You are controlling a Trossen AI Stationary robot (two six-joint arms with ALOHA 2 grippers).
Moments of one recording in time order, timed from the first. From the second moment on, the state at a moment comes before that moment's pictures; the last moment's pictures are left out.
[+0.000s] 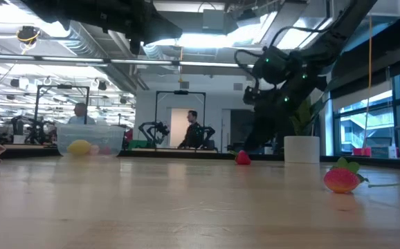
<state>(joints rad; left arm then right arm) 0.09 1.15 0.61 0.48 -0.25 -0.09 -0.39 1.66 0.74 0.07 -0.08 -0.06</state>
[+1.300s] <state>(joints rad) 0.09 1.15 0.61 0.48 -0.28 -0.09 -0.43 1.76 0.76 0.14 -0.04 -0.03</state>
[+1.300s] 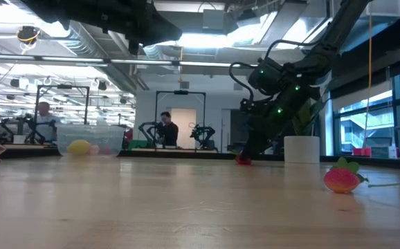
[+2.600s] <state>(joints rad) 0.07 1.04 0.61 0.48 -0.27 -0.04 -0.09 2.23 1.46 0.06 -0.27 0.02</state>
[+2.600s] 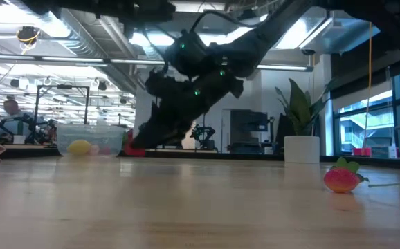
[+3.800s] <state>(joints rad) 0.06 0.97 0.61 0.39 -0.27 -0.02 -0.11 1.95 1.45 -0.14 -0.21 -0.13</state>
